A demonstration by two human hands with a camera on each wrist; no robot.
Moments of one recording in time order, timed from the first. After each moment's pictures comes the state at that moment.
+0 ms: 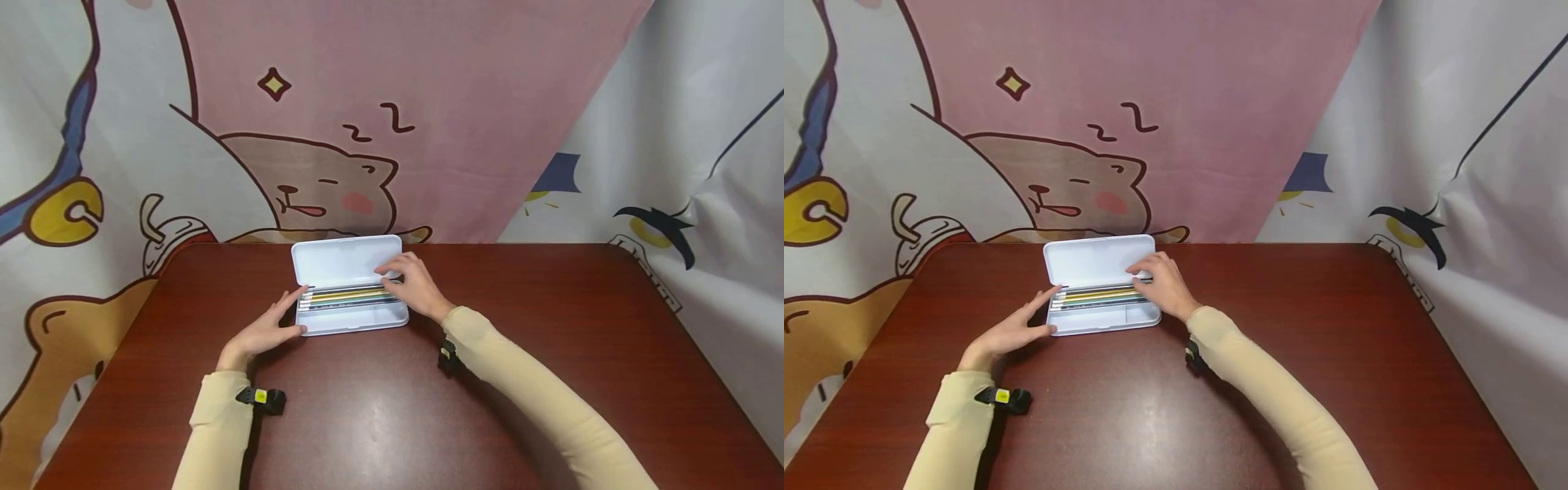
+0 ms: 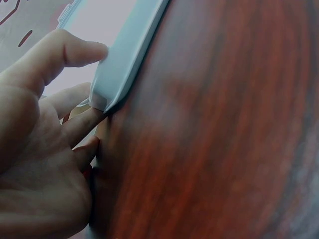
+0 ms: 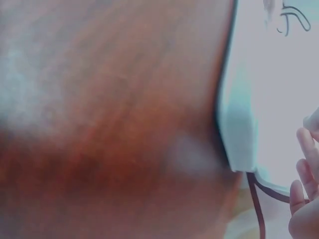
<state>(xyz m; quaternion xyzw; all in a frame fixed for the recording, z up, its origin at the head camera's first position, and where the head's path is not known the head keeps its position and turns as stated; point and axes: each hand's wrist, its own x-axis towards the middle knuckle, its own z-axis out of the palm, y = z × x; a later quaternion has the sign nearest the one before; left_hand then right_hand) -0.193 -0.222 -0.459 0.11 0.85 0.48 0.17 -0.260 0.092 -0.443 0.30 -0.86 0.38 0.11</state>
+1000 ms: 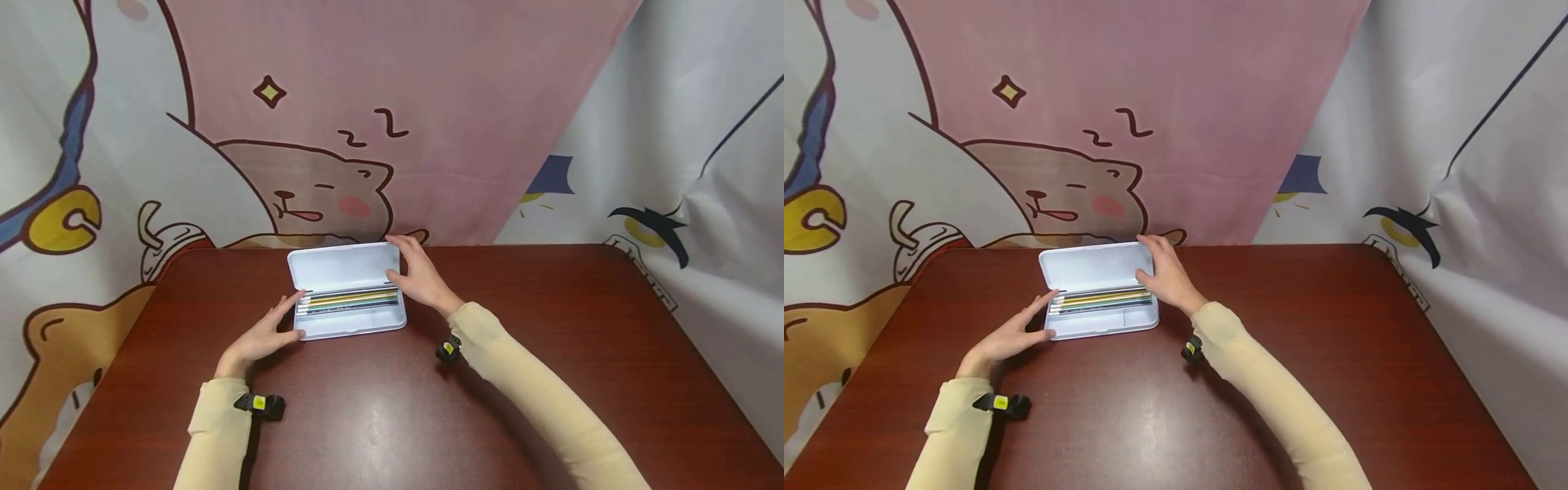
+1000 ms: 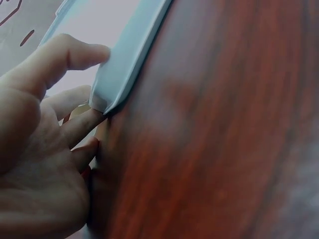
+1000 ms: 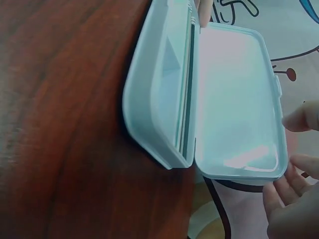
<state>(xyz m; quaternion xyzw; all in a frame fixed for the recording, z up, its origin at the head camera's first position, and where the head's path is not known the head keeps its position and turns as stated) -0.190 -0.220 -0.462 0.10 0.86 0.48 0.15 -0.256 0.103 -0.411 0.25 -0.86 0.43 0.06</state>
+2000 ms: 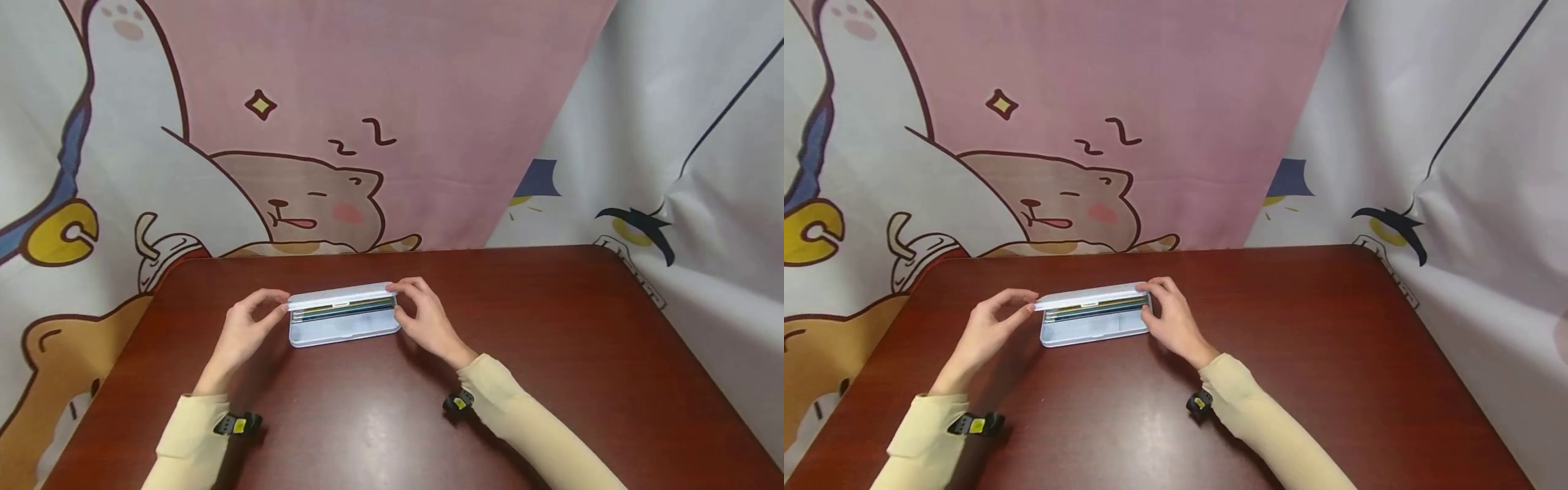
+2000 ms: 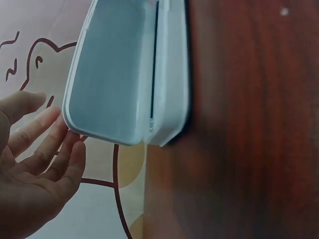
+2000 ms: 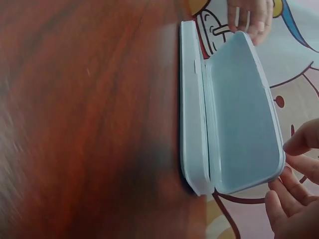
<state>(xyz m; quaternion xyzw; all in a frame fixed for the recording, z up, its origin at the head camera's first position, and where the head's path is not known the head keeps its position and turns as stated) -0.169 -0.201 -0.409 0.10 0.88 0.45 -0.11 -0.192 0.119 -0.432 0.25 -0.84 0.46 0.14</state>
